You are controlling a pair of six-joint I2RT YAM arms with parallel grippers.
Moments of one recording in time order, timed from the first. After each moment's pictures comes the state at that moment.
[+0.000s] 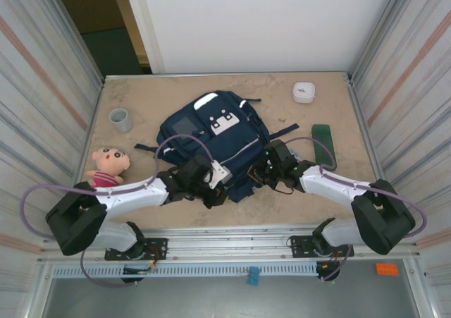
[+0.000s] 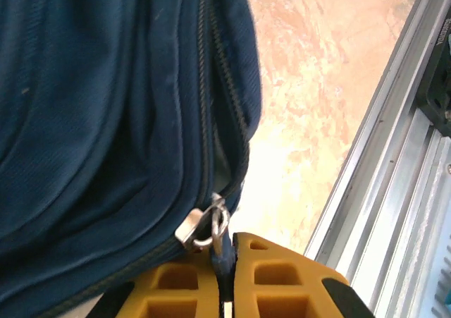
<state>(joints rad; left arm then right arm) -0.90 1.36 0.64 -0.18 0.39 -0.21 0.64 1.32 0.61 -0.17 -0.22 1.23</state>
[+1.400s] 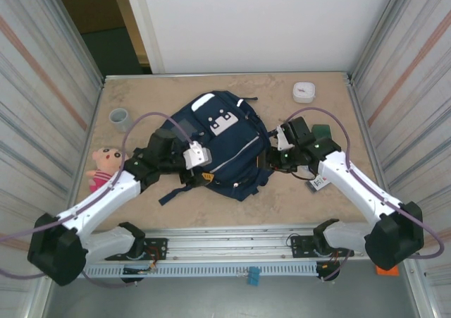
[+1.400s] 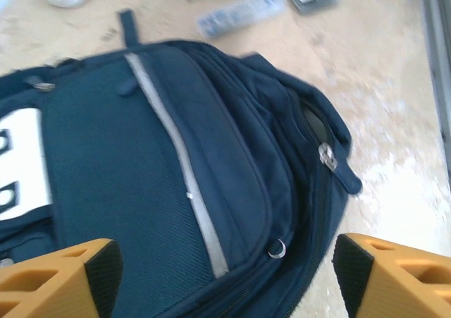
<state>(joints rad) -0.55 1.13 0.73 -0.33 0.55 0.66 0.49 1.19 0.96 -0.81 -0.33 0.54</state>
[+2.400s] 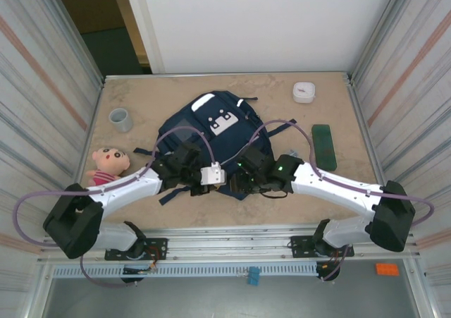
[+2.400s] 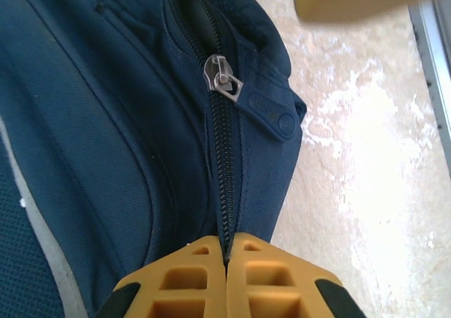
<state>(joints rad) -0.72 1.31 0.69 -0.27 0.45 0.72 1.01 1.31 0.98 -0.74 0.03 0.86</state>
